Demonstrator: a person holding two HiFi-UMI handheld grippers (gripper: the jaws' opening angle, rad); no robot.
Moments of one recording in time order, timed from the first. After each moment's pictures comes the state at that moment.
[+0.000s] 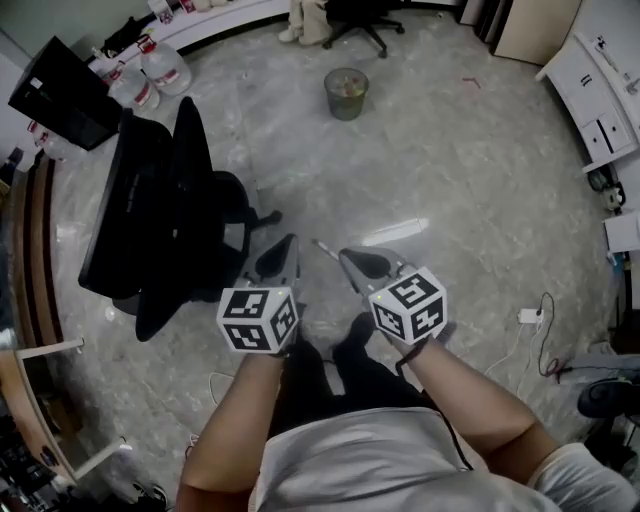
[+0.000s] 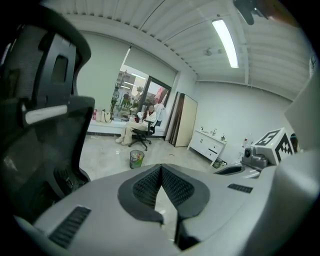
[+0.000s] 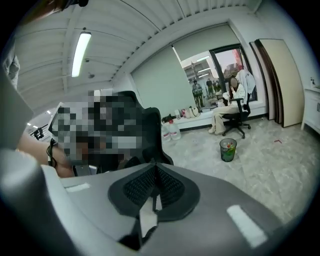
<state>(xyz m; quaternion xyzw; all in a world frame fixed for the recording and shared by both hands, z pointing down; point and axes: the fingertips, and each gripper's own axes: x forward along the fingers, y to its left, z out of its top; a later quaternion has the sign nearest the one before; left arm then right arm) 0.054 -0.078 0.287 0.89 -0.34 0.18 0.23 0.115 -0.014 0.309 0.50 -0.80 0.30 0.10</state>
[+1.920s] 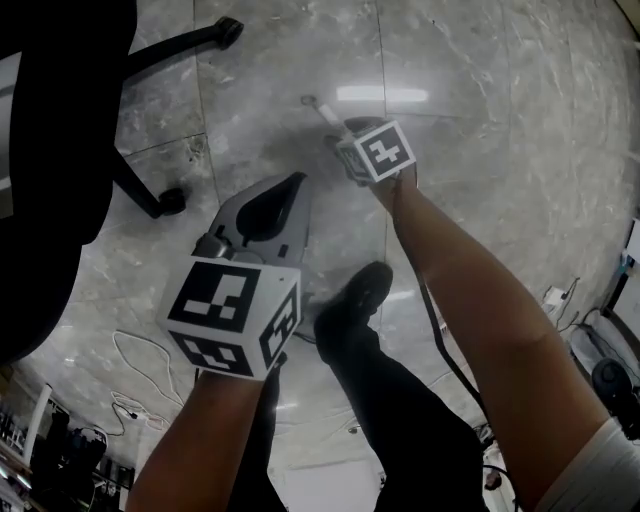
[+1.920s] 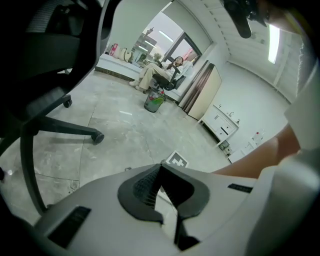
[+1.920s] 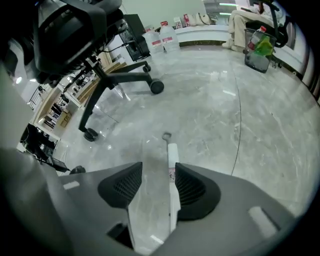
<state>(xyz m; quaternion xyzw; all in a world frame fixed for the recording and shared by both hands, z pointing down) -0.005 -0.109 0.988 0.82 -0.31 0.27 0.40 0.075 -0.112 1.235 0.36 -0.71 0.43 0.41</state>
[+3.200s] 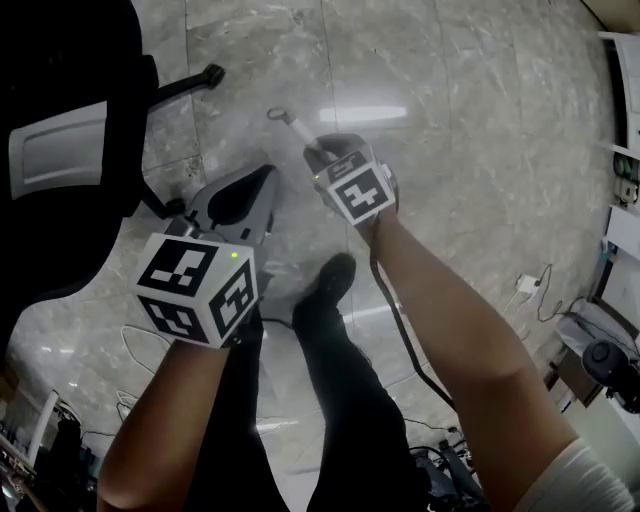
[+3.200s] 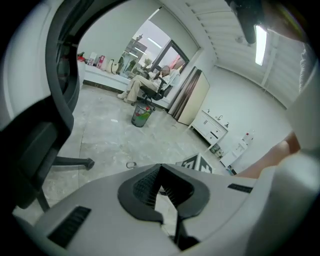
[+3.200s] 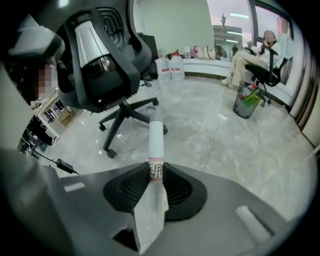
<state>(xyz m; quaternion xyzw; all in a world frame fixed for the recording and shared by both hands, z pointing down) 0.025 -0.138 0.826 0.86 -0.28 0.24 0.37 0.091 -0.131 1.000 0.41 -0.75 0.33 0.39</state>
